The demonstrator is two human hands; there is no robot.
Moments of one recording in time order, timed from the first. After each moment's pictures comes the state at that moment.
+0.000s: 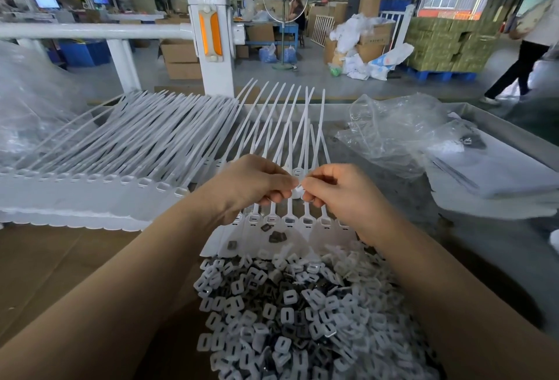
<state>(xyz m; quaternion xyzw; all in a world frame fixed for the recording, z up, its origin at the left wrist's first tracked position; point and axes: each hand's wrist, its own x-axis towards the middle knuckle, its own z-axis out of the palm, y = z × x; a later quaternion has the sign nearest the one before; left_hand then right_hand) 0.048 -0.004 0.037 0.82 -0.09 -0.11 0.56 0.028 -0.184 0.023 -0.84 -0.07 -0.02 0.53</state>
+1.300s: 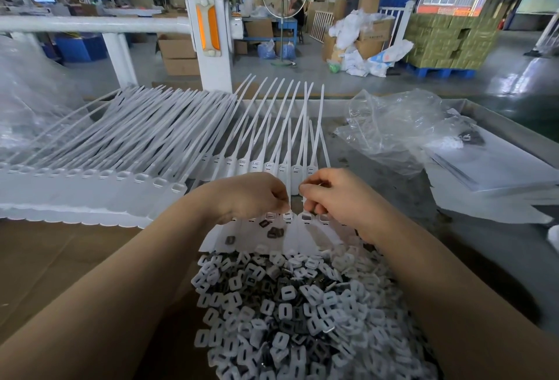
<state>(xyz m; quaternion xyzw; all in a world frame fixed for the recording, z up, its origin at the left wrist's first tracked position) 0.049 -0.009 0.033 0.93 -0.16 -0.19 0.27 0.031 -0.185 0.018 -0.87 -0.05 0.06 0.48</state>
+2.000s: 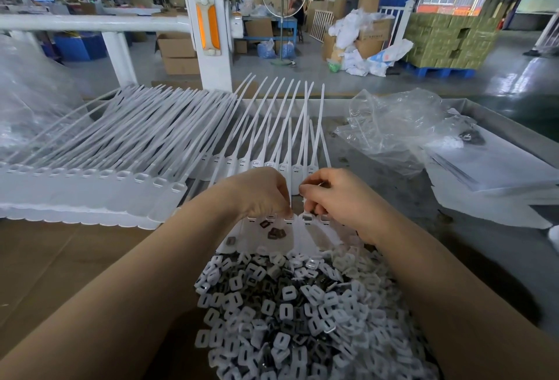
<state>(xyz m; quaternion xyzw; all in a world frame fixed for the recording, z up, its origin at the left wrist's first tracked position) 0.051 -0.019 0.034 0.94 -0.12 -0.16 0.27 0.031 -0.183 0.017 -0.88 -0.05 0.05 0.48</state>
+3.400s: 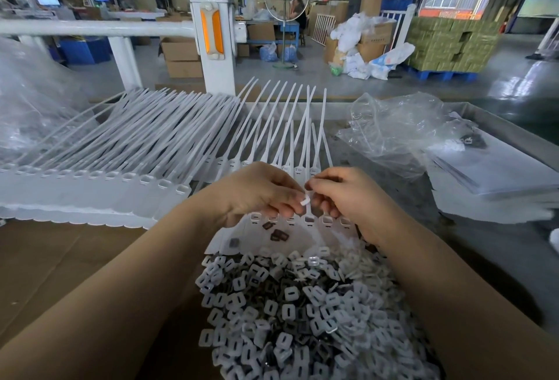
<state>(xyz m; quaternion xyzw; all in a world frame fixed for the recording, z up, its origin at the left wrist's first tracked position) 0.043 -0.005 0.035 0.81 -0.14 -0.20 0.54 0.032 -0.187 0.021 -0.83 0.00 0.04 0.55</state>
